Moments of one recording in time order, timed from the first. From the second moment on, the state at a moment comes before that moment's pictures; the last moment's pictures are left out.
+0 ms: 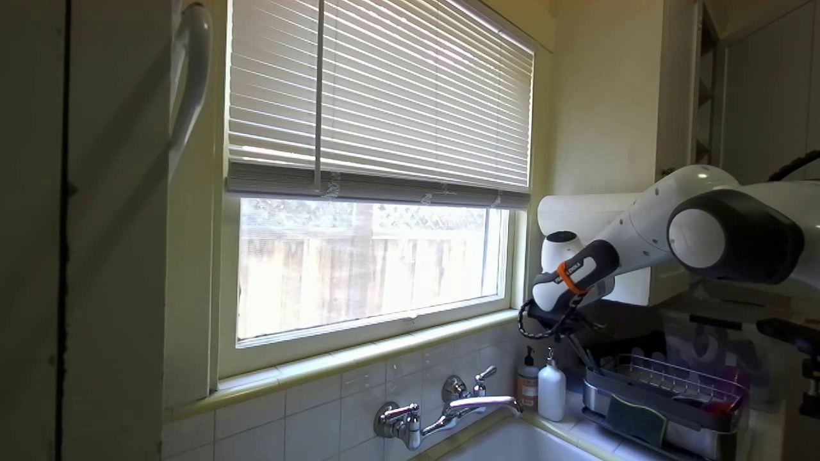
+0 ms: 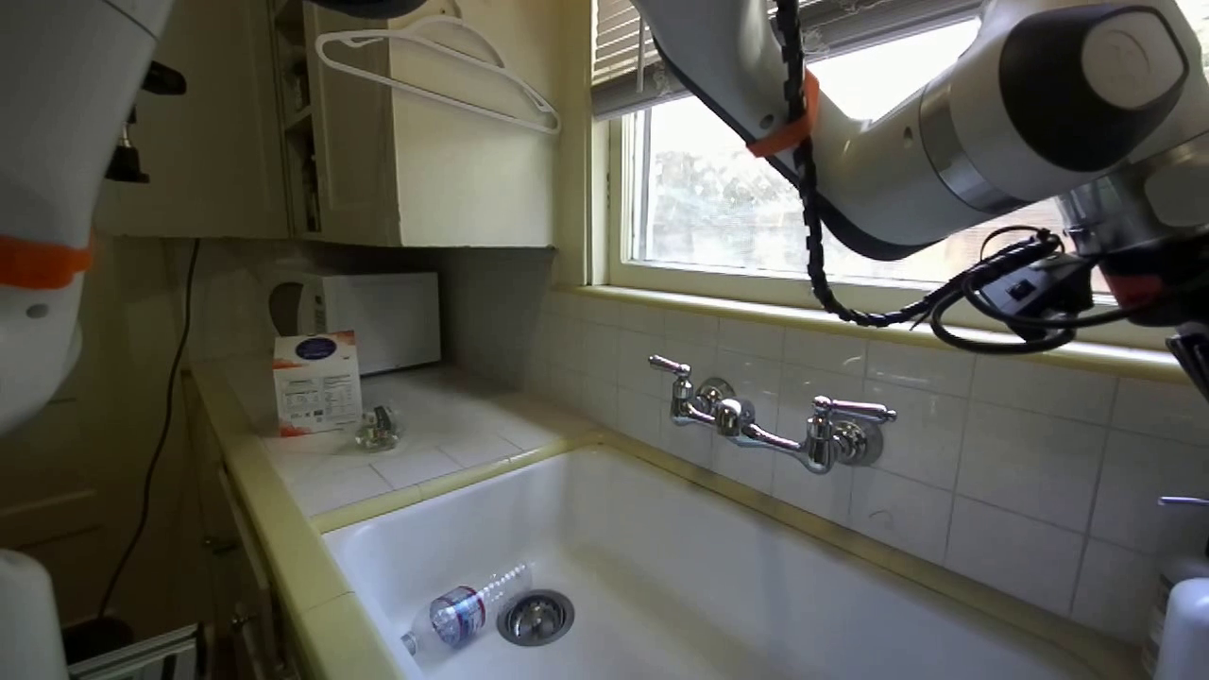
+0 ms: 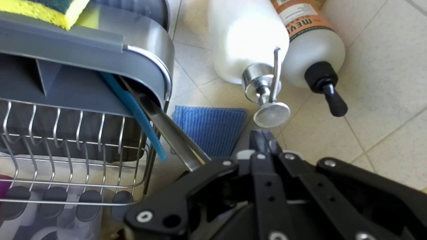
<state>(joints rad) -0.15 0.39 -0.36 -1.71 -0.25 2.54 0.87</state>
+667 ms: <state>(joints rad) -0.14 0.43 -0.36 -1.70 -0.25 2.58 0.88</state>
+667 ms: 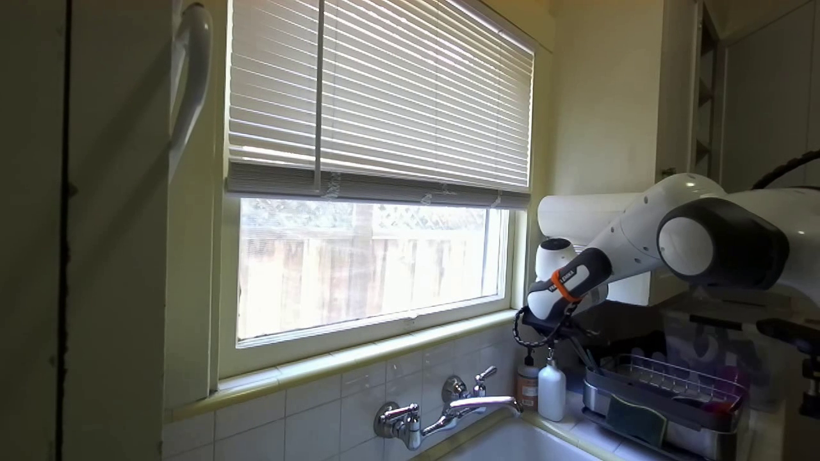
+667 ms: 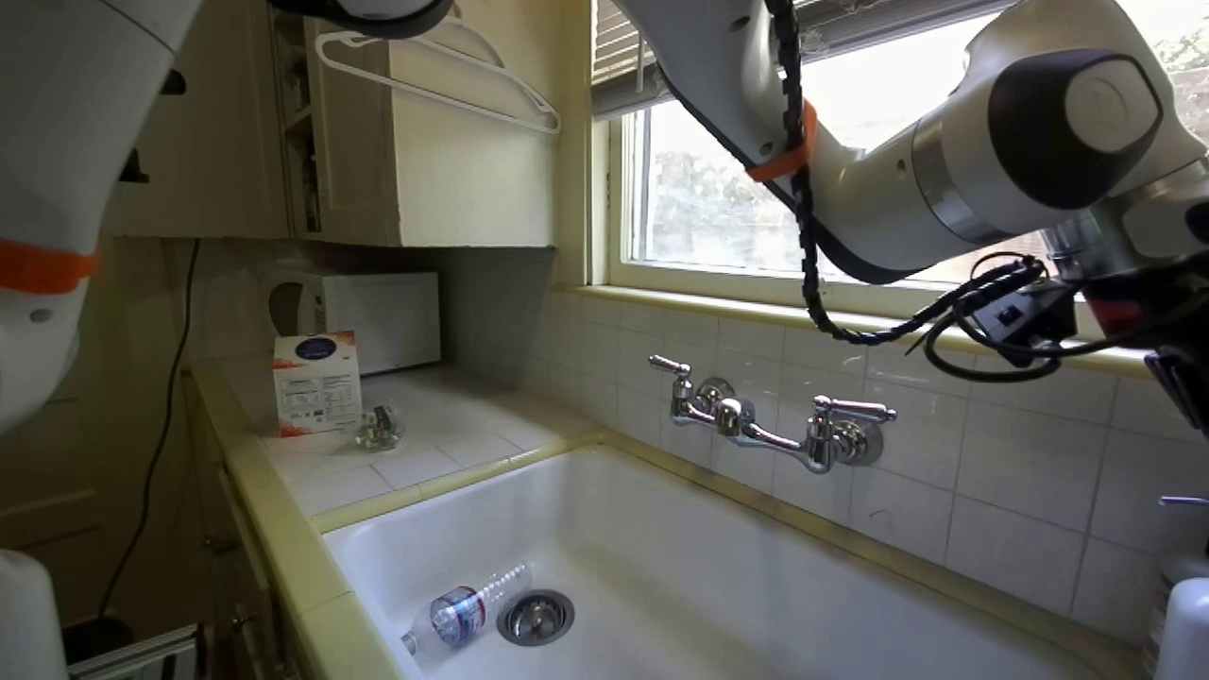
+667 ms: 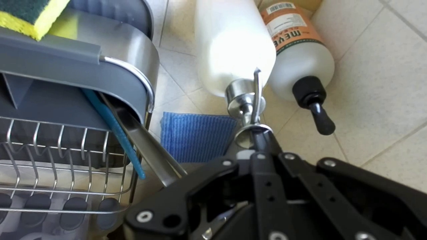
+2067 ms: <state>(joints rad) -0.15 0.43 -0.36 -1.70 -0.16 2.56 0.84</state>
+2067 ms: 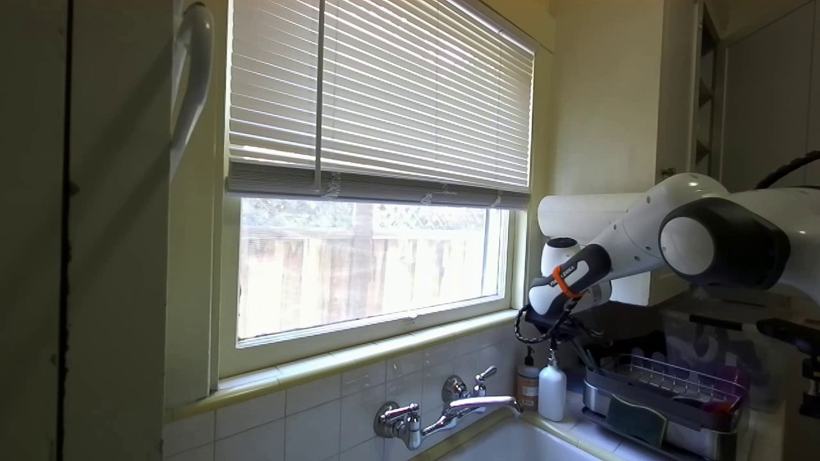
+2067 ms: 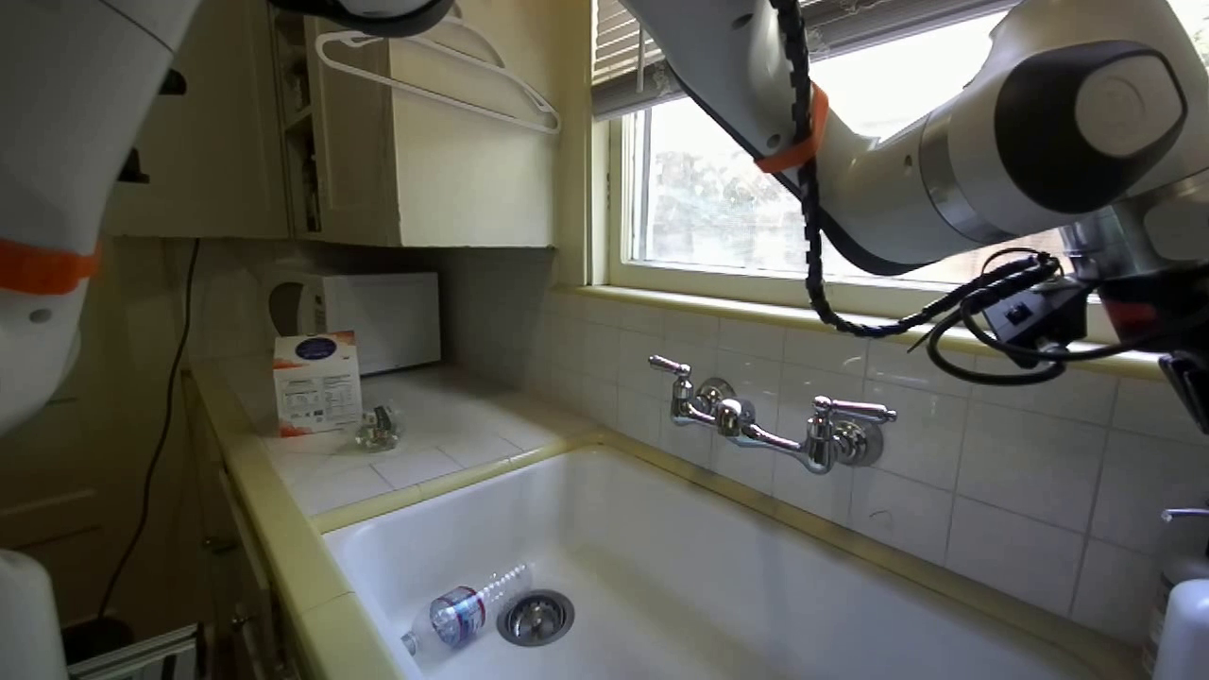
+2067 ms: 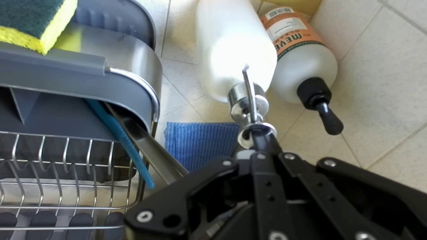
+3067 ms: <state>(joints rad) -0.15 0.42 -0.35 -1.66 -0.14 2.45 0.82</state>
